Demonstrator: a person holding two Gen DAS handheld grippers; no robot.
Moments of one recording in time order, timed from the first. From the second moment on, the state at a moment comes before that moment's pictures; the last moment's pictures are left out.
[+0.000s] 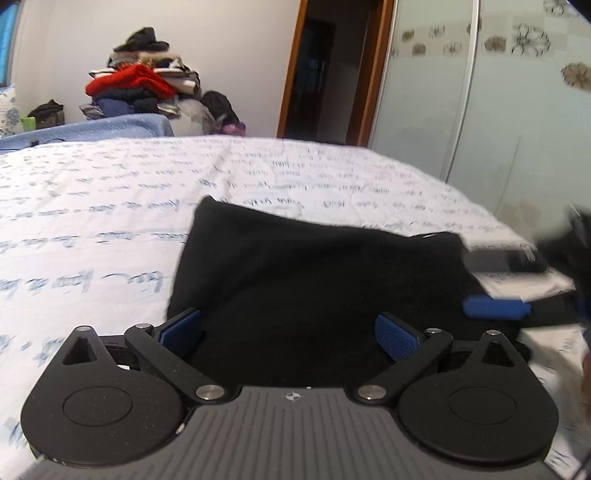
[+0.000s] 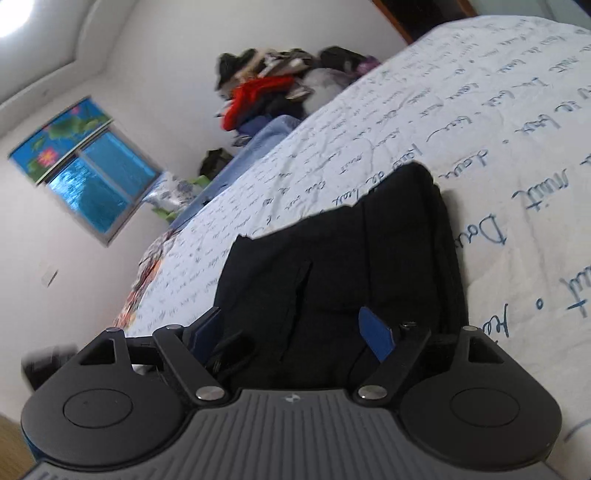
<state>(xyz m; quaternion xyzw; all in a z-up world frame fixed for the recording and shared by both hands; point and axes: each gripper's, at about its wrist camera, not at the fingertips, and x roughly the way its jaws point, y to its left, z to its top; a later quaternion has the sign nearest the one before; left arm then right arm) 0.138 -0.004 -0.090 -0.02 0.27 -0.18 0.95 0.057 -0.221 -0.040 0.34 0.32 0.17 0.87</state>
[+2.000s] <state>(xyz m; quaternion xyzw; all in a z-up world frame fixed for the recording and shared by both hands) 0.120 -0.007 -0.105 0.00 0.27 -0.21 0.94 0.055 -0.271 -0.073 0.50 0.29 0.25 0.77</state>
